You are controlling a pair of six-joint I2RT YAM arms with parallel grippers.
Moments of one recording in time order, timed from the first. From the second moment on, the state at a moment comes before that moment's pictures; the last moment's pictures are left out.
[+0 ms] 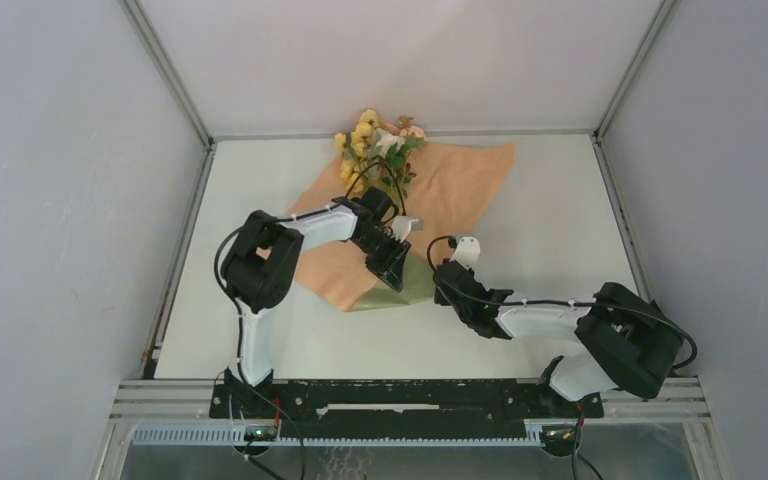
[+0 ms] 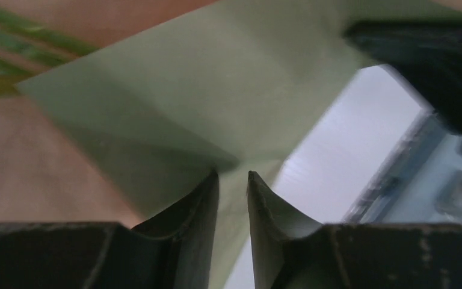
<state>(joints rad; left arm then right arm) -0.61 1.99 1.37 -0.66 0.57 0.13 0.87 1.42 0.50 0.19 0.48 0.68</state>
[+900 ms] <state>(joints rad) -0.53 2.09 1.42 -0.56 0.62 -0.11 1.21 1.74 0.95 0.01 0.81 0.18</state>
